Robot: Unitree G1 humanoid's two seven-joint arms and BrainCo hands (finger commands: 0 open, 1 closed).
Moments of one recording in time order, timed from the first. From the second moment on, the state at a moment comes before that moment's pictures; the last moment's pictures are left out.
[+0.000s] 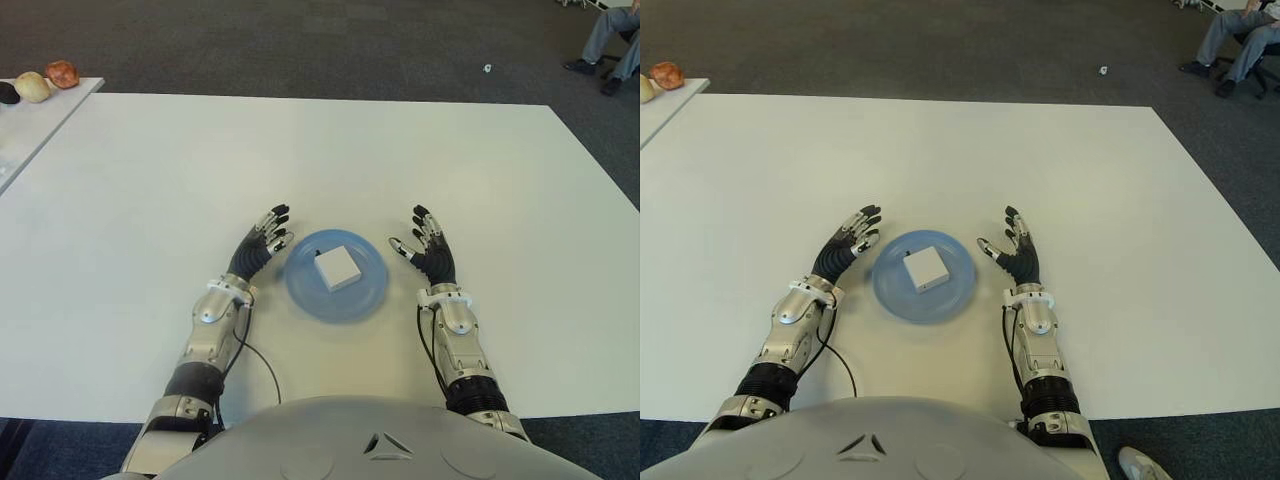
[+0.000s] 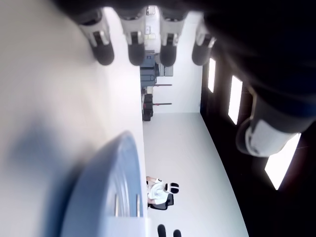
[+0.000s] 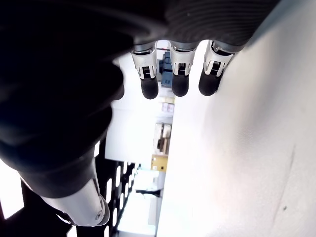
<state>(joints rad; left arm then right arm) 0.01 0.10 -0.03 0.51 -0.10 -0.39 -0.36 0.05 -0.08 -0.03 0.41 -0.05 -0.37 0.01</state>
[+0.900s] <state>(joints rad) -0.08 0.03 -0.01 0.59 -0.10 -0.34 -0.26 0.06 -0.06 -0.05 0.41 -0.04 -0.38 0.01</state>
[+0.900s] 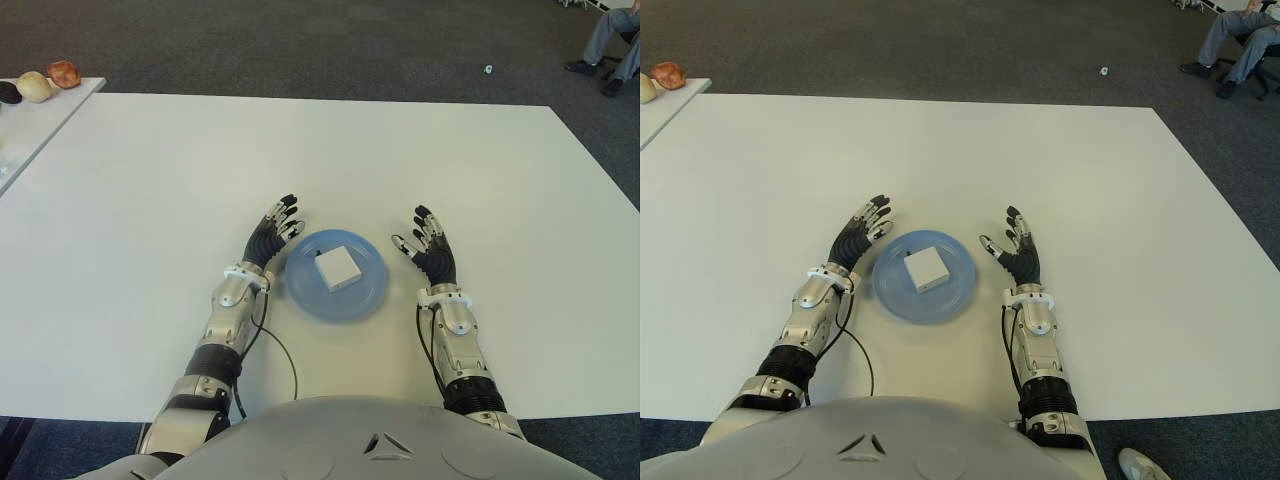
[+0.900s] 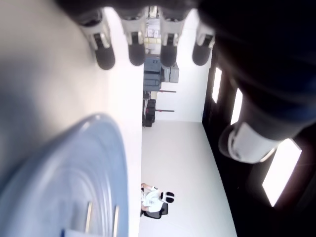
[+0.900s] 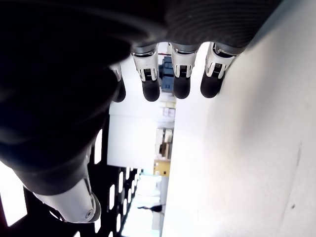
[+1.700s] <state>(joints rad) -0.10 0.00 0.05 0.67 -0.10 -0.46 -0.17 0.07 -0.06 -0.06 0.41 -0.03 -0.42 0.01</state>
